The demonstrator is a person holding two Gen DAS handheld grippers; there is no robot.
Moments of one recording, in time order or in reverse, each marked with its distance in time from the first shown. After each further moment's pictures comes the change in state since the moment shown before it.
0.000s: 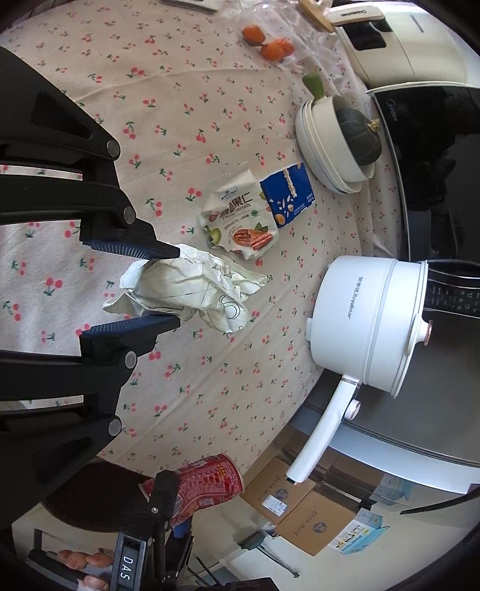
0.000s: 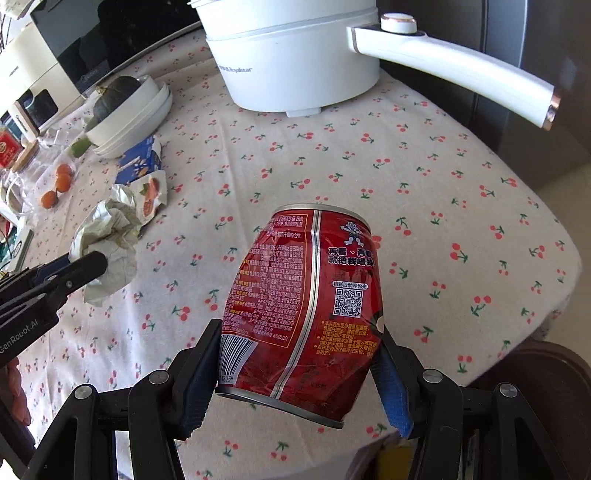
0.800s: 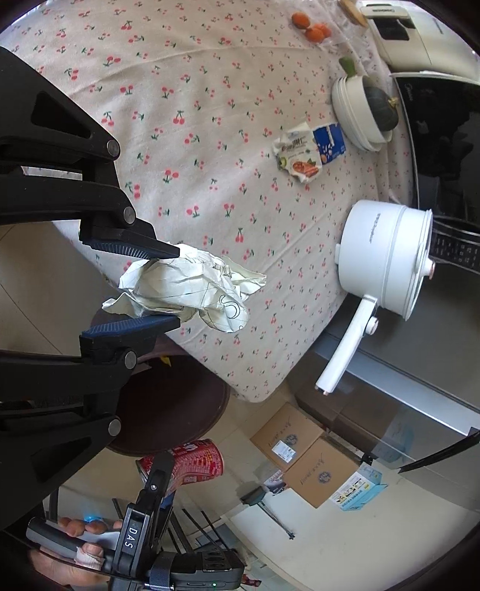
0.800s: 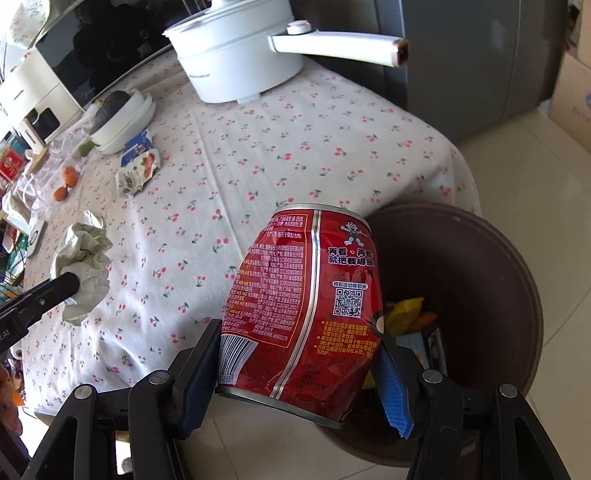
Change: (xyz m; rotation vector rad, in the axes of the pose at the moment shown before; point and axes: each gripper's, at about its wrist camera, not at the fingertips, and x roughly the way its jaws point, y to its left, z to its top) left arm -0.069 -0.074 -0.059 -0.030 0.054 -0.196; right arm -0.105 -0.051 -0.102 0.152 -0.012 -0.021
